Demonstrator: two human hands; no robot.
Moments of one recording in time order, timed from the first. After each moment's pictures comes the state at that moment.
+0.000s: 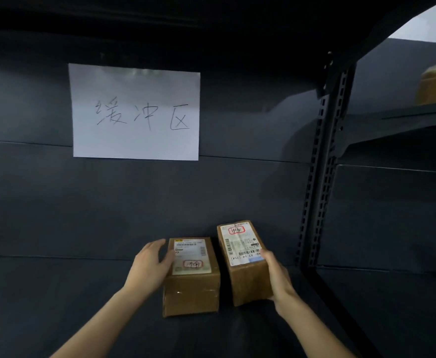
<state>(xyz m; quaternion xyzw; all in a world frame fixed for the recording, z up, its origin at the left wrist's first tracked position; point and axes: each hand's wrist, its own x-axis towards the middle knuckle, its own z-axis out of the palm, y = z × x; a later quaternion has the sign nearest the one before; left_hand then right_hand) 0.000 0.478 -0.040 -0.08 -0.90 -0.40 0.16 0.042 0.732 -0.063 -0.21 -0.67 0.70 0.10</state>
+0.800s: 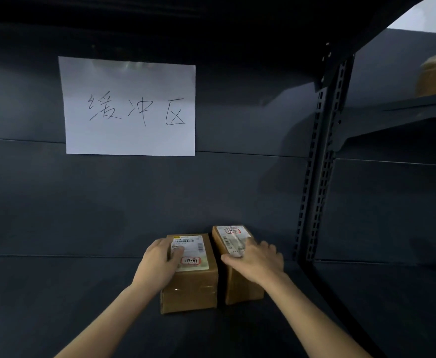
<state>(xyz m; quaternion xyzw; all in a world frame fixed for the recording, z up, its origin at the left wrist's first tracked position) -0.004 0.493 -0.043 -0.15 -0.89 -0.40 0.17 0.032 0.703 -0.024 -0.15 -0.98 0.09 0.10</state>
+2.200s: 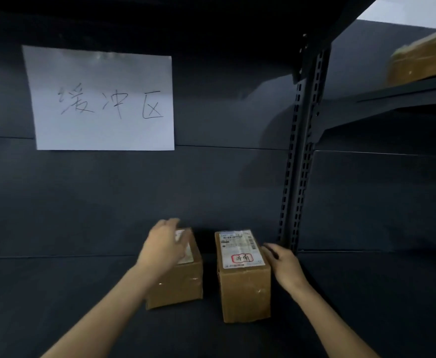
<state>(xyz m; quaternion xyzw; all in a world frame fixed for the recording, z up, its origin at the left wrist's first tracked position) 0.004 0.542 -0.014 -0.17 -0.90 -0.34 0.20 0.066 0.788 -0.059 -0.11 -0.85 0.47 0.20</state>
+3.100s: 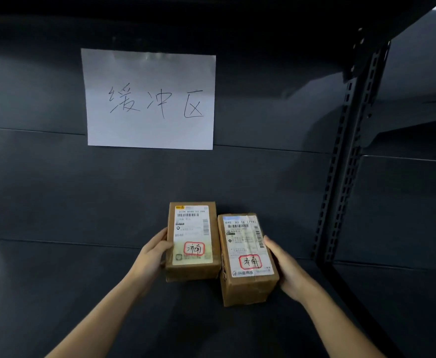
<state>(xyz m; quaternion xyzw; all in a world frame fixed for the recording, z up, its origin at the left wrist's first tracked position) -0.010 0.455 -0.052 -0.07 -0.68 -0.73 -0.02 0.028 0.730 -0.050 -0.06 -0.69 0.72 -0.02</state>
